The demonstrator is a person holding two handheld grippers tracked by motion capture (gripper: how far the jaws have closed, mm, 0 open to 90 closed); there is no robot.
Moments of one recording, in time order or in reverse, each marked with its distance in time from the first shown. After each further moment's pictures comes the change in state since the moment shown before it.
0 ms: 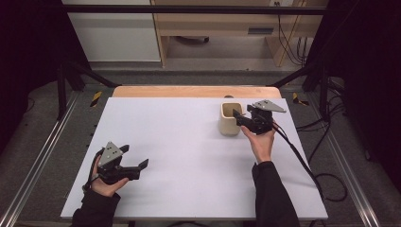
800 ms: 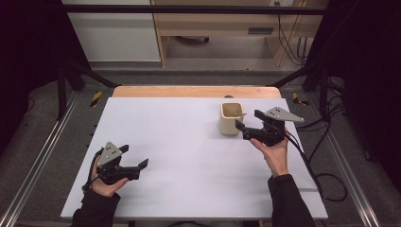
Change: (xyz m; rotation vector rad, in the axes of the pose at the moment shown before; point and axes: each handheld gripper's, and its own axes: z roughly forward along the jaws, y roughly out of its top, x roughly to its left) left arm 0.000 0.000 -0.001 -0.010 -0.004 -0.010; right arm 0.008 0.003 -0.059 -0.036 0.158 -0.040
